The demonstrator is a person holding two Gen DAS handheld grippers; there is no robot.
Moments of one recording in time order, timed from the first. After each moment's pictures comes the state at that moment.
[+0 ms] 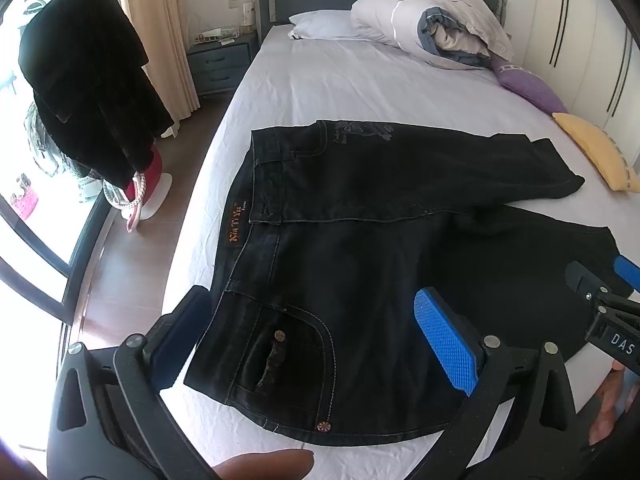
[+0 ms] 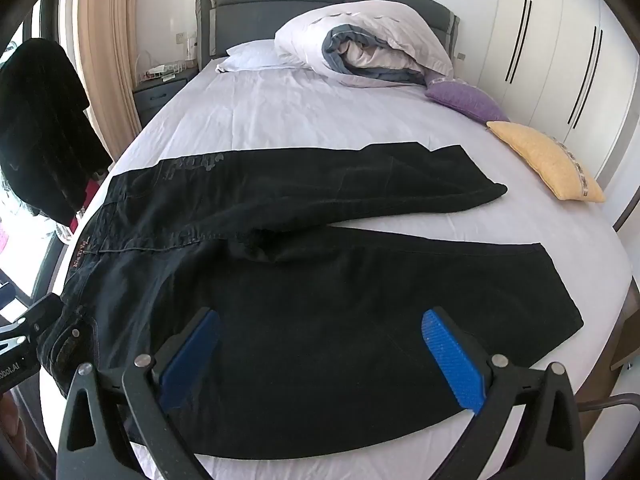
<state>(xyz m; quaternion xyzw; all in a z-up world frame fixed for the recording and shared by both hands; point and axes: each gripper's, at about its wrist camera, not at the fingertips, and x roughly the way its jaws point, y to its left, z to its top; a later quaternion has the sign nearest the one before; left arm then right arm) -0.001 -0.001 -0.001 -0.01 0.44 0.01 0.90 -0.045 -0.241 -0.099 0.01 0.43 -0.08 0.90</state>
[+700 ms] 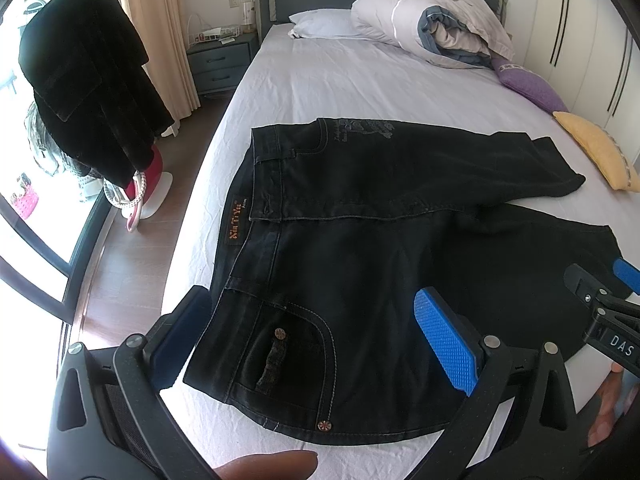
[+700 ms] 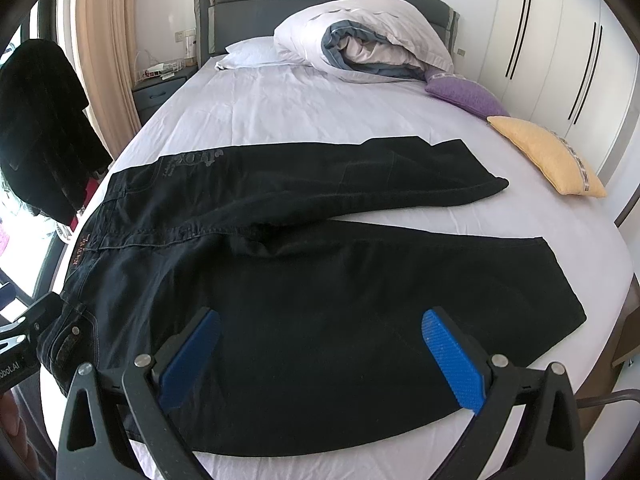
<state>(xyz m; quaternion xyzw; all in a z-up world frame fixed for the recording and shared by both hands) 0.000 -0.001 -0.002 0.00 0.45 0.02 0.90 -0.044 -0.239 -0.102 0.02 0.43 -0.08 0.90</state>
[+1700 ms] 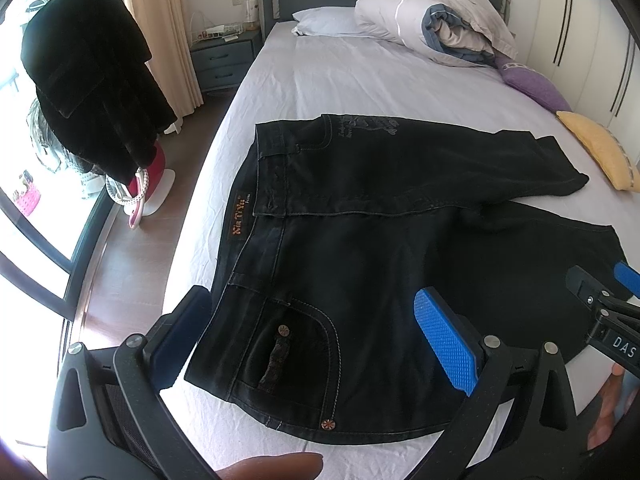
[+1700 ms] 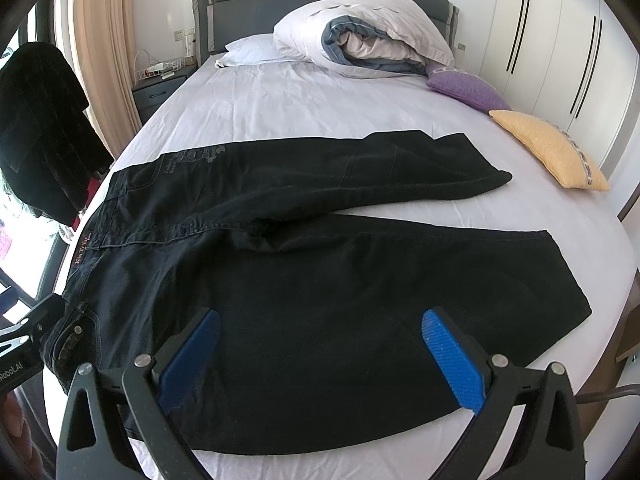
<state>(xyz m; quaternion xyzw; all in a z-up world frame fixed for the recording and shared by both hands) -0.001 0.002 -0.009 0.00 0.45 0.02 0.89 -0.044 -0.237 -0.106 0.02 0.43 -0.08 0.90</state>
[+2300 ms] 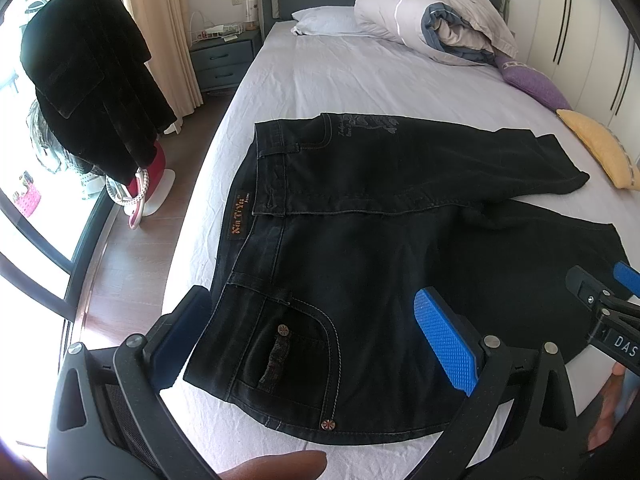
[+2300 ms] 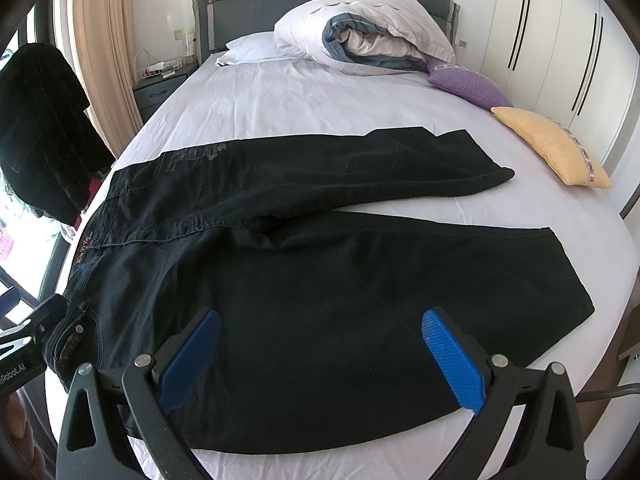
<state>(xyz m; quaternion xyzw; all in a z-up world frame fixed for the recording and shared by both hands) -0.002 0.003 -0.009 0.00 0.45 0.02 0.89 -0.044 -0.238 -0.106 0.02 0.43 -0.08 0.90</state>
